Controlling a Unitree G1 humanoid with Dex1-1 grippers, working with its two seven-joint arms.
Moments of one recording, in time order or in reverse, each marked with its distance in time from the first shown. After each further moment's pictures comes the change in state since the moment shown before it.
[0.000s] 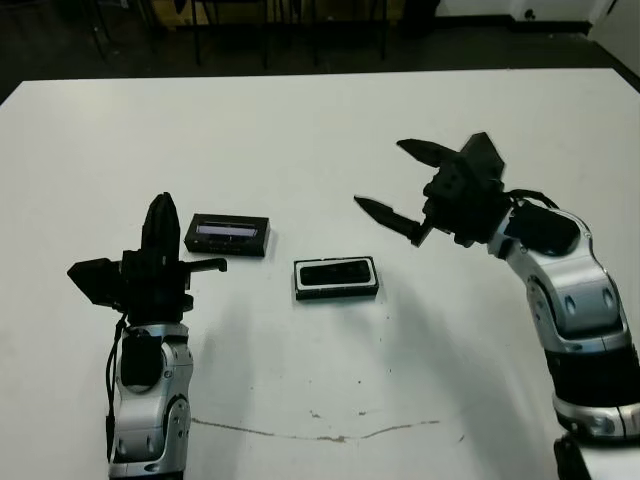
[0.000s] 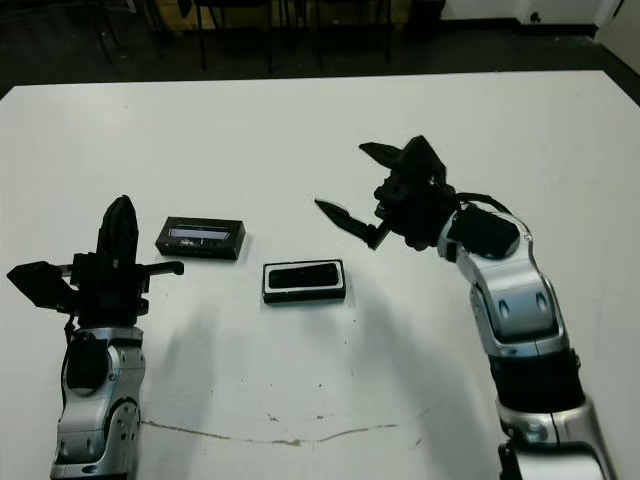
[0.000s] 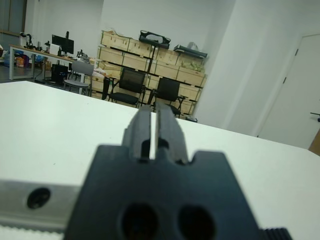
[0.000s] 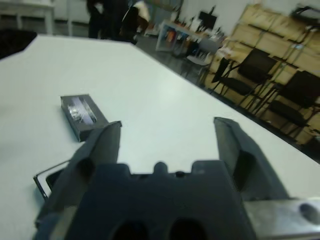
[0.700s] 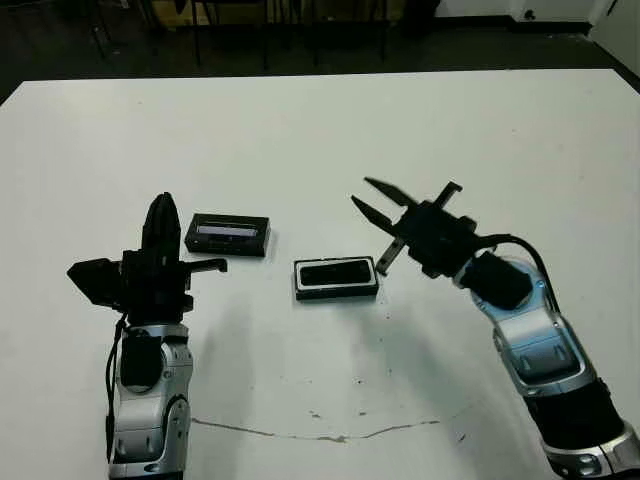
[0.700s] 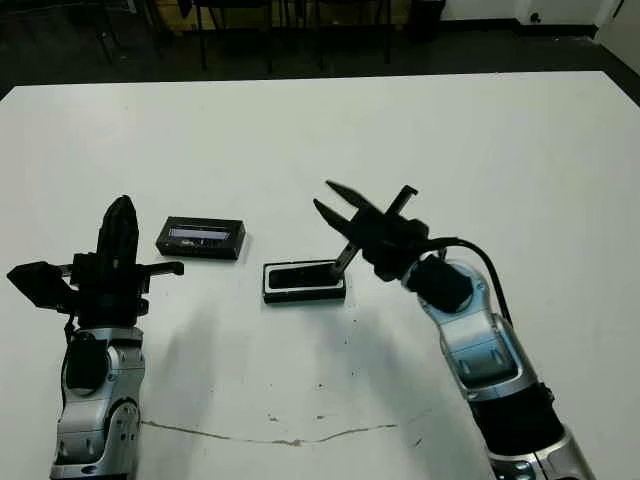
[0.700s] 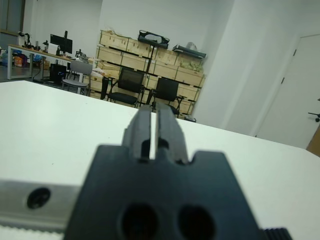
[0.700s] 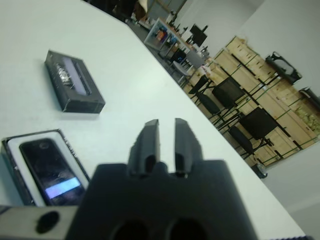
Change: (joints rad) left arm 0.001 0.001 0.000 0.000 -0.007 0.000 -0.008; right arm 0.068 -0.015 0.210 0.073 -0.328 -0.300 -0.146
